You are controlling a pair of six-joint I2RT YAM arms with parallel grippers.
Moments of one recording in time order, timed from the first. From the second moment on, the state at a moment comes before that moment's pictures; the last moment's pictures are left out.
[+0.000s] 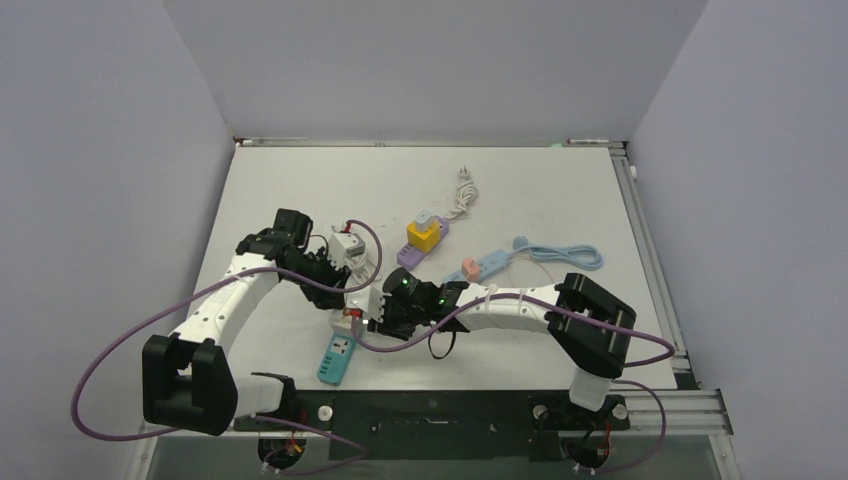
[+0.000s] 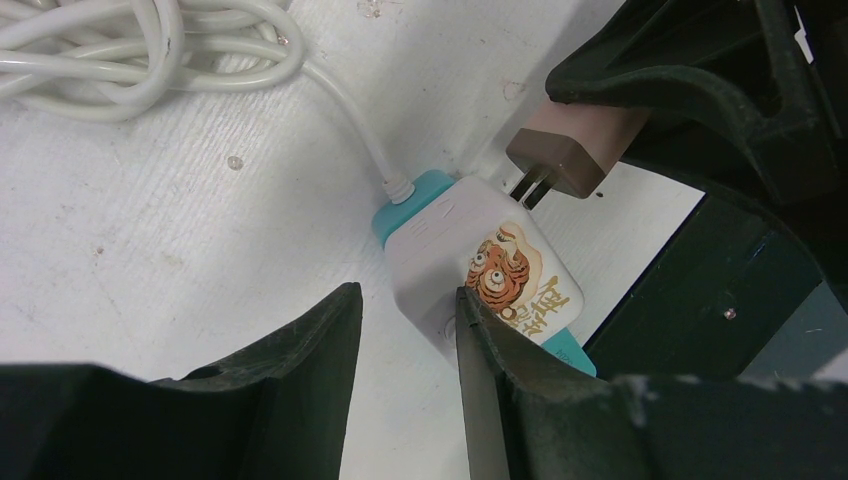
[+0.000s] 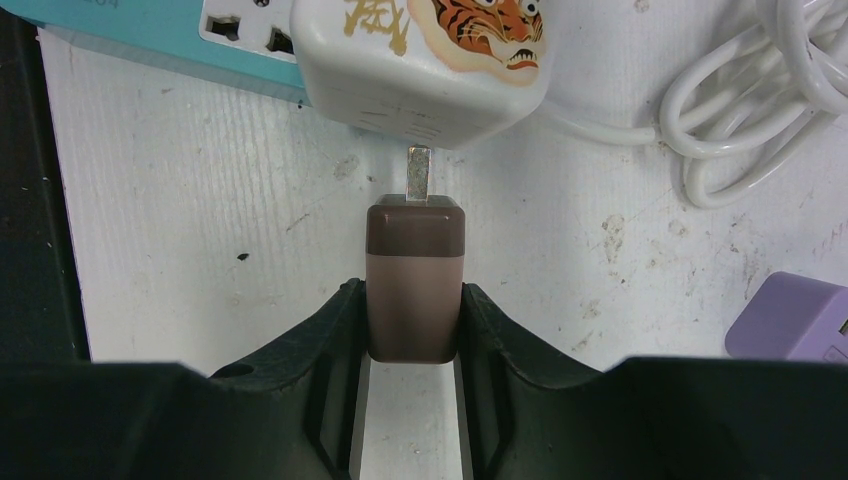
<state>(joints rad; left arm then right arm) -0.19 1.28 0.91 -0.91 0.51 0.61 1.13 1.75 1.06 -0.12 -0.18 -0.38</state>
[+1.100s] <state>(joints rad) -0.20 1.27 0.90 -0.90 0.51 0.60 1.13 1.76 1.07 -0.11 -0.19 -0.37</state>
